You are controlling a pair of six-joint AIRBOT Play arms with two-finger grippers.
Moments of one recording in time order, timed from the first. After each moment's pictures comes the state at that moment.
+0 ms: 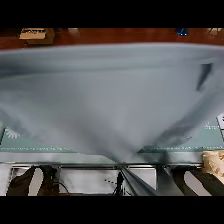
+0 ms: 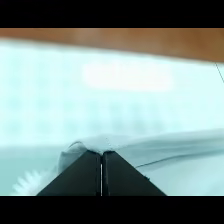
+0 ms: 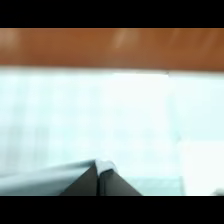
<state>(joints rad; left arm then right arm) 0.46 -0.61 1.54 0.84 -1.63 -1.55 -0.22 -1.02 1.98 -1.43 1.69 1.45</state>
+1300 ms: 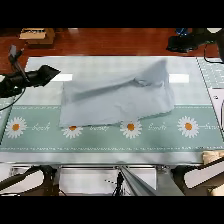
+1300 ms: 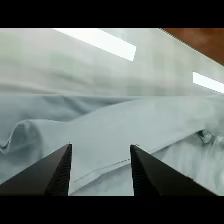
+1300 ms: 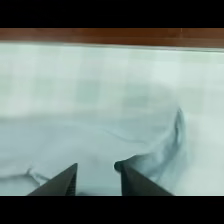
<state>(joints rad) 0.23 -1.27 0.98 0.53 -0.80 -1.02 -0.06 -1.76 1.98 -1.31 1.17 1.44</state>
